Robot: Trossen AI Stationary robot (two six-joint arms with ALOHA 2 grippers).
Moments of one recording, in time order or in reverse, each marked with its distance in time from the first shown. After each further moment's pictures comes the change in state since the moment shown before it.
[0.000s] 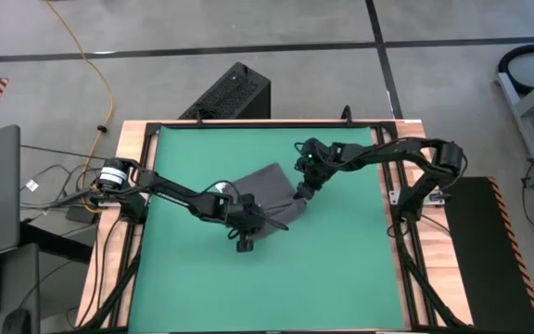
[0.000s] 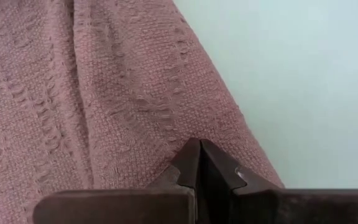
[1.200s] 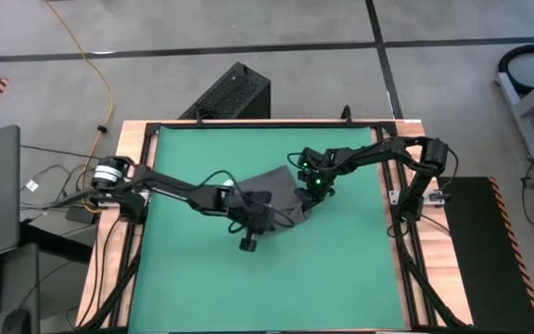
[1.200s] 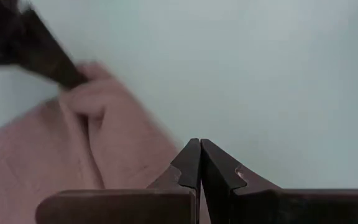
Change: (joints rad) left arm 0.029 -0.050 0.117 0.042 0.153 0.272; right arm 0.005 0.127 0.000 -0.115 -0.109 0.276
